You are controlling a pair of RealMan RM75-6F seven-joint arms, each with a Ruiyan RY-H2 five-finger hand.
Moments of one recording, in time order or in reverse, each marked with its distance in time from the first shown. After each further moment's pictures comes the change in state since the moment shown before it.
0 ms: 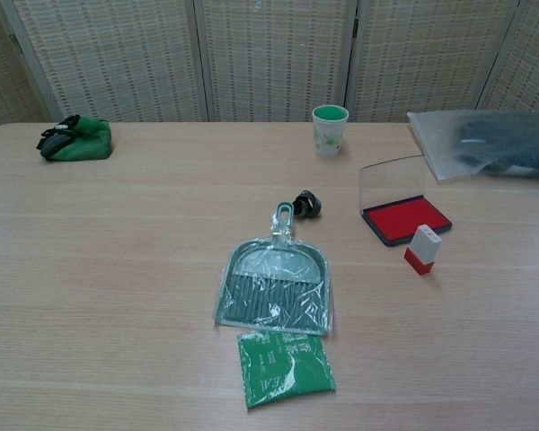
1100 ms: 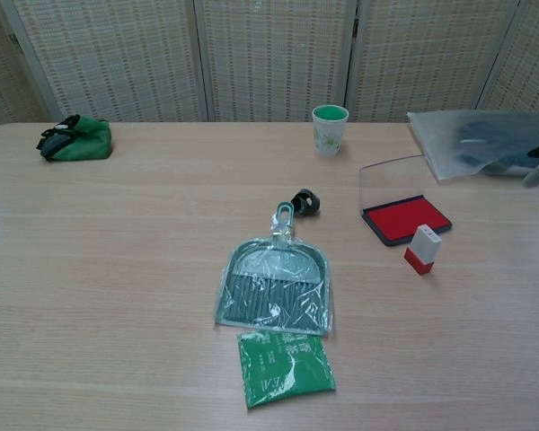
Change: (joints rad) left arm -0.011 0.004 0.012 -0.003 -0.008 0.010 -0.010; right arm 0.318 -0.048 0.081 0.033 0.144 -0.557 -0.049
